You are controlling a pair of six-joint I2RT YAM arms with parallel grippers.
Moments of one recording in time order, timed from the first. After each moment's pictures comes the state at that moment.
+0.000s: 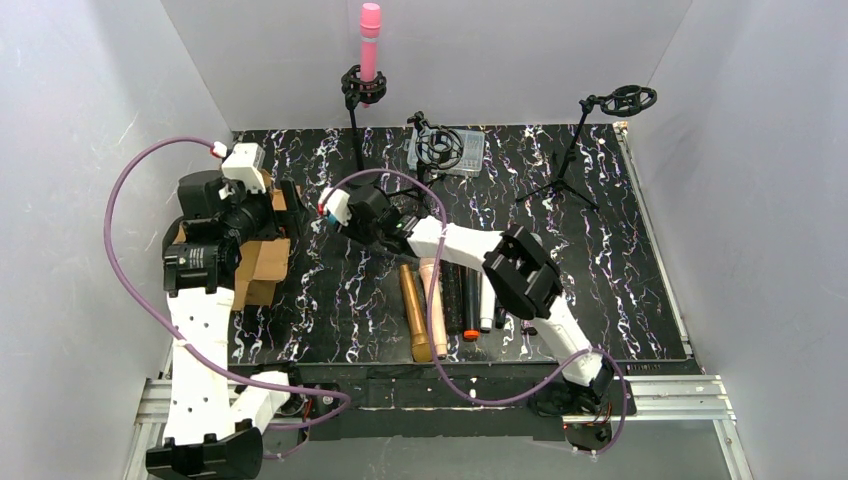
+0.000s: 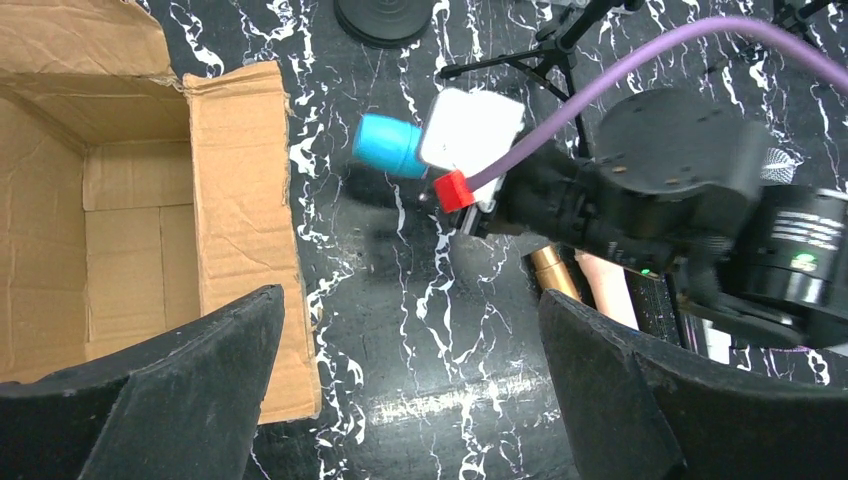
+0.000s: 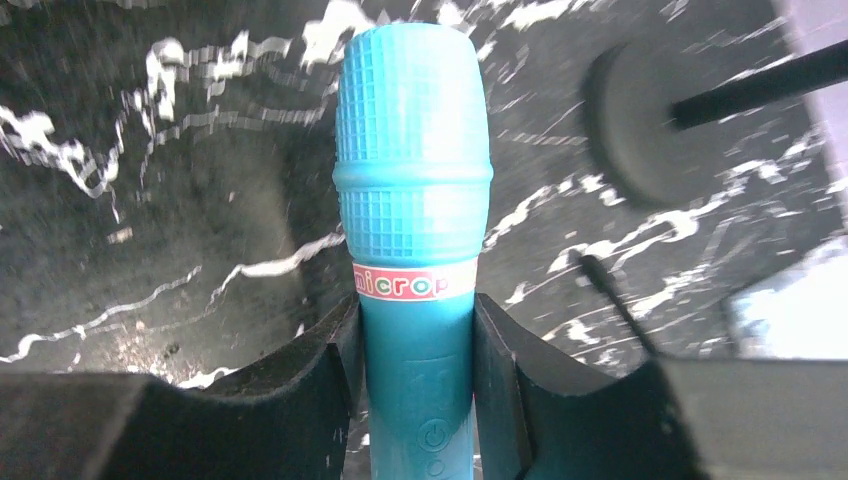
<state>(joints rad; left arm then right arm) 0.09 0.95 1.27 -0.87 0.32 -0.03 1.00 2.29 1.81 -0.11 0.08 -0.39</state>
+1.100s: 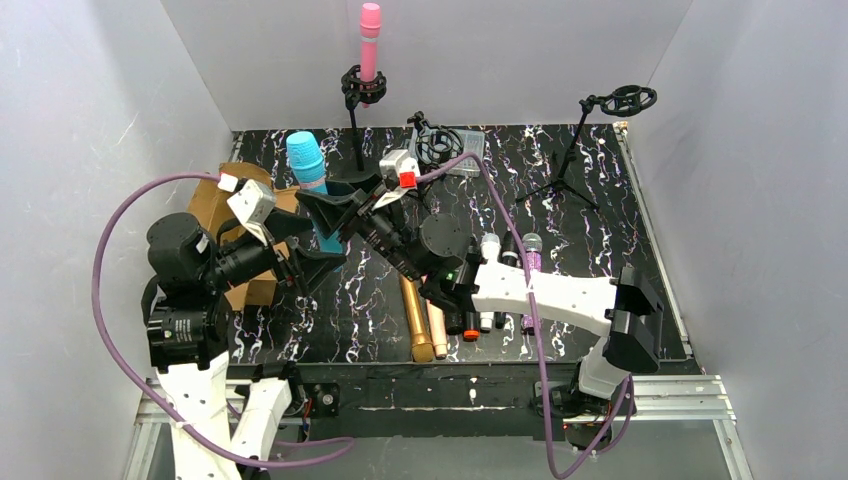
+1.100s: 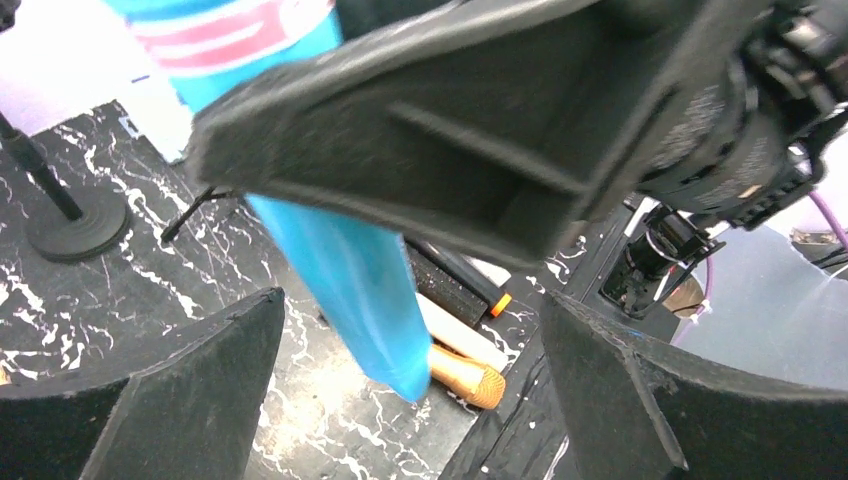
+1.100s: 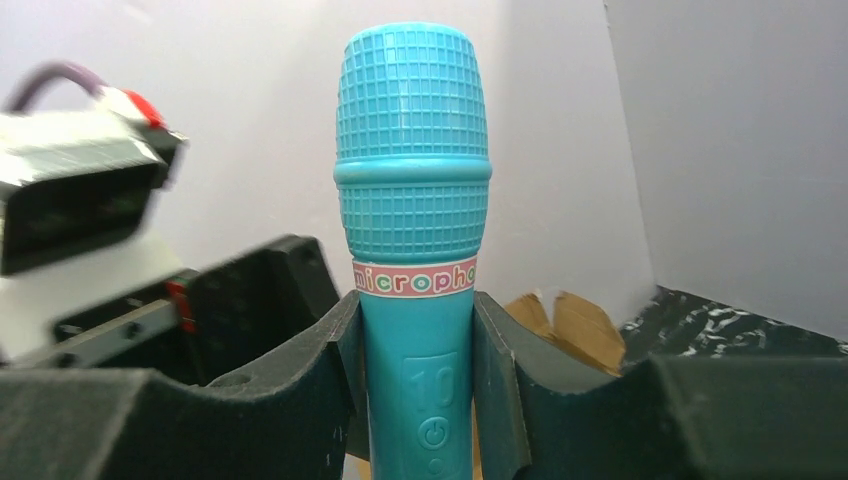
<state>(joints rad) 0.10 0.71 1.28 -0.80 1.02 0.03 1.29 1.64 1.42 0.72 0.29 0.23</state>
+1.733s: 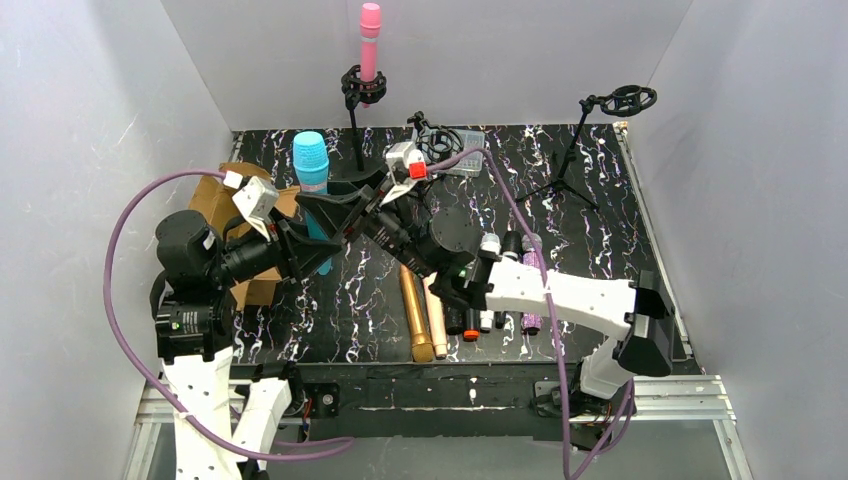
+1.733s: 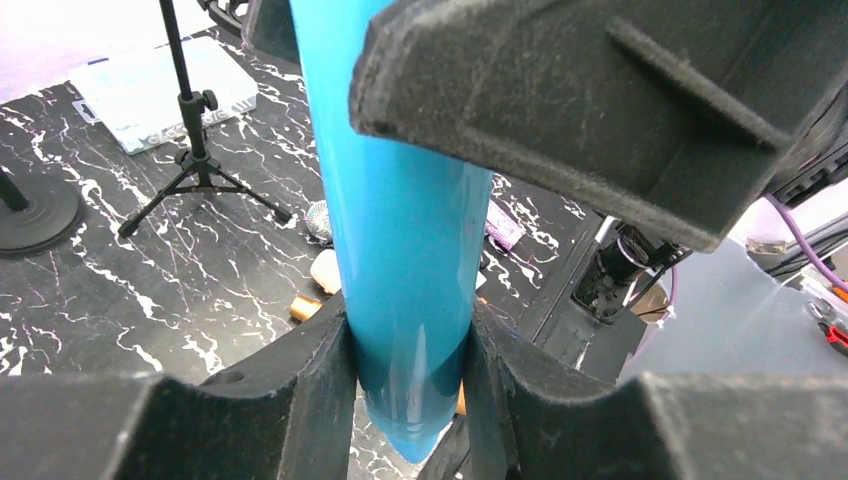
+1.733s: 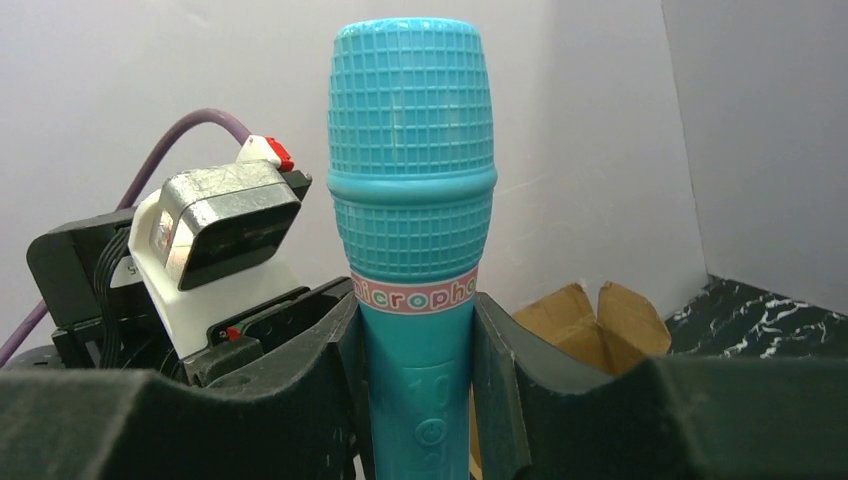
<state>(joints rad) 0.09 0.71 1.20 -0.71 1.03 -0.06 1.29 1.59 1.42 0.70 0.23 0.33</state>
